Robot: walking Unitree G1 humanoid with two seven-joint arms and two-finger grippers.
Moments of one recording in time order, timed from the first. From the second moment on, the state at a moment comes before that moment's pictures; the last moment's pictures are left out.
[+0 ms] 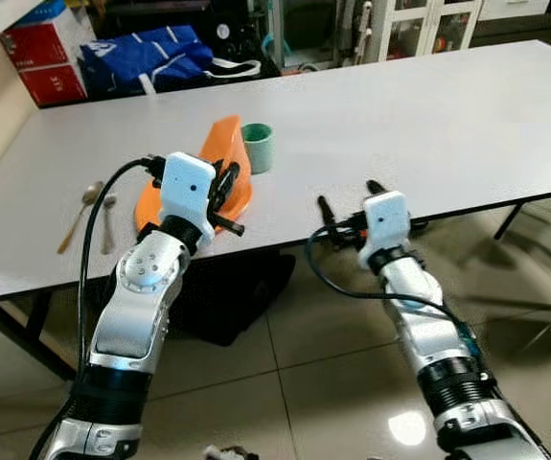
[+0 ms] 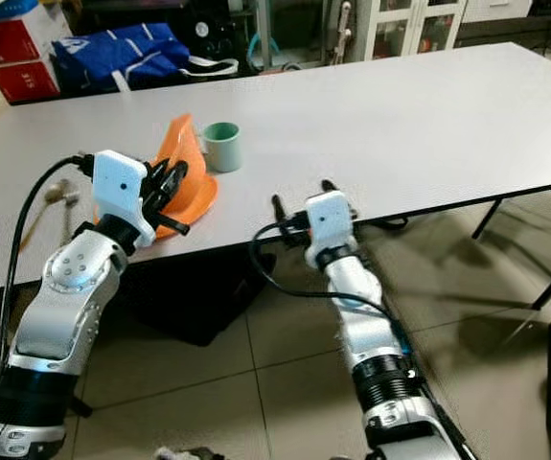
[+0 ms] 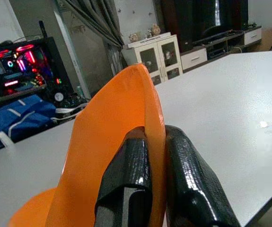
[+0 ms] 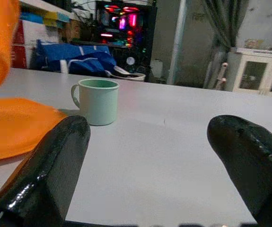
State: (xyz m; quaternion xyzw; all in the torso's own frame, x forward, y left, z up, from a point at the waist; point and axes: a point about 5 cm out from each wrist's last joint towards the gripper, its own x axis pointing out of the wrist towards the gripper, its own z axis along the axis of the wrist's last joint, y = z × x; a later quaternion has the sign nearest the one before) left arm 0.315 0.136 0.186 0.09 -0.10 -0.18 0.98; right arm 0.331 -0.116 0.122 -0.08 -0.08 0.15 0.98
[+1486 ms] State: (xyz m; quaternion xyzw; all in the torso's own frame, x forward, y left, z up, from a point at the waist) left arm 0.358 0.197 0.255 0.35 -0.15 -0.12 0.92; right arm 0.321 -0.113 0.111 -0.07 -0.07 0.16 0.98
